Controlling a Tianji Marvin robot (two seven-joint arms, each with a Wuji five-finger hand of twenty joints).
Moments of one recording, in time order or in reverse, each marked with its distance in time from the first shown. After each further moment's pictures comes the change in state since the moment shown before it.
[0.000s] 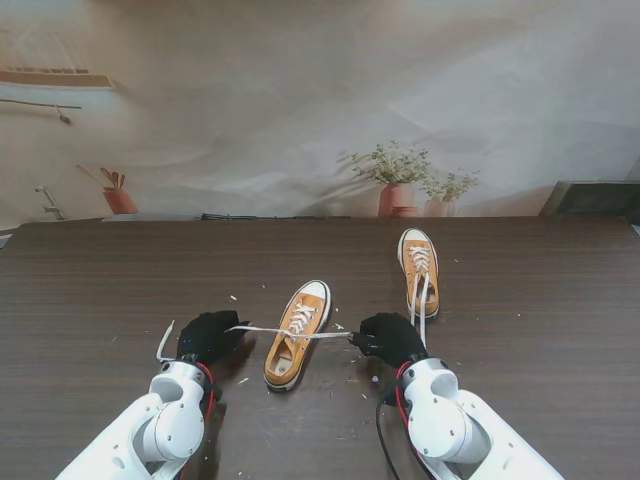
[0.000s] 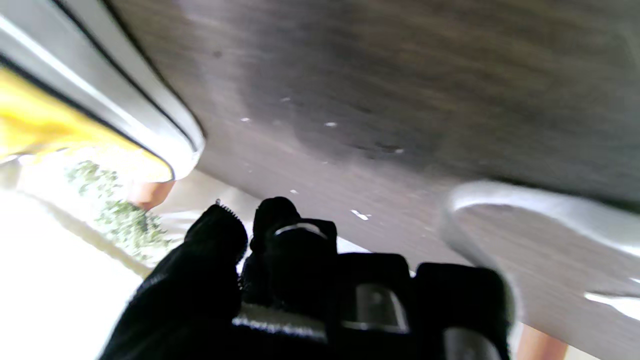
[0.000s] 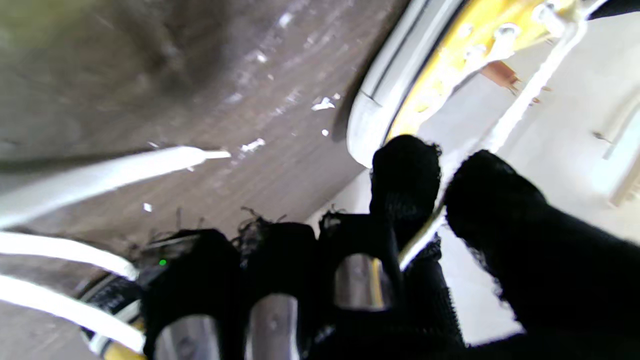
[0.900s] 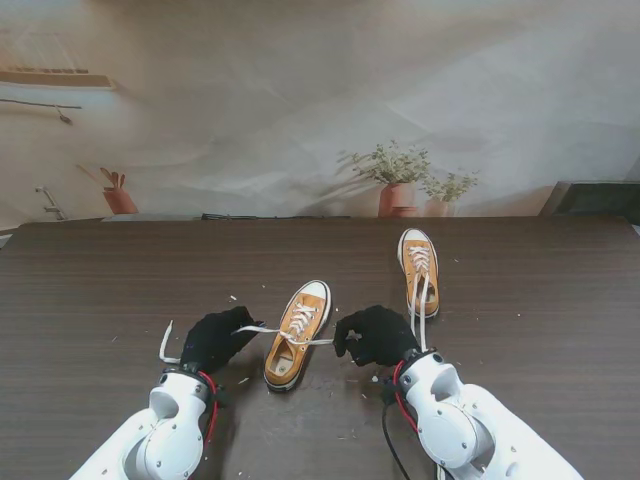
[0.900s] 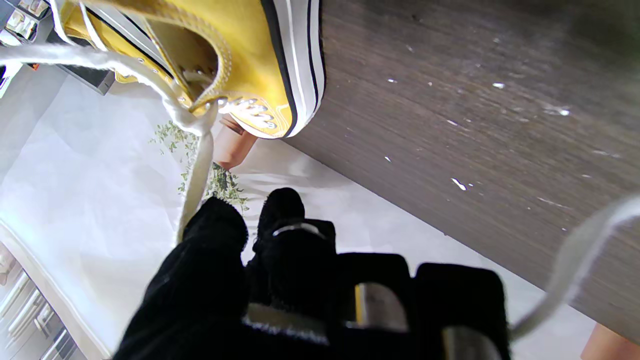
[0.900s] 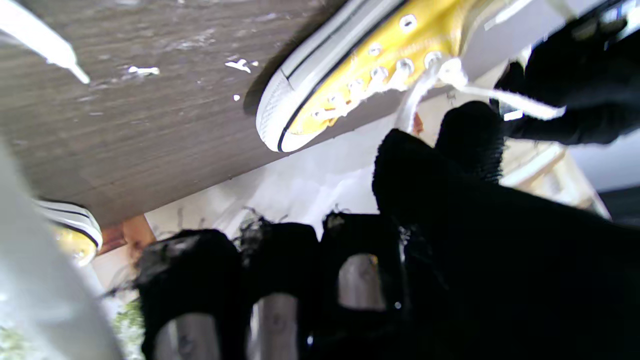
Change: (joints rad) left arm 0.118 -0.005 -0.045 -0.157 -0.009 -0.124 0.043; right arm 0.002 0.047 0.006 -0.053 -0.306 -0.230 0.037; left_hand 0.061 -0.001 -0.108 -0.049 -0.065 0.000 -0.062 -0.188 0.000 -0.009 0.001 0.000 0.000 0.000 0.000 0.000 0.000 0.000 0.001 -0.022; right_hand 0.285 -0.210 0.096 -0.010 -0.023 -0.328 -0.149 -0.376 0.000 -0.009 0.000 0.000 0.000 -0.009 0.001 -0.010 0.006 -0.013 0.000 -0.051
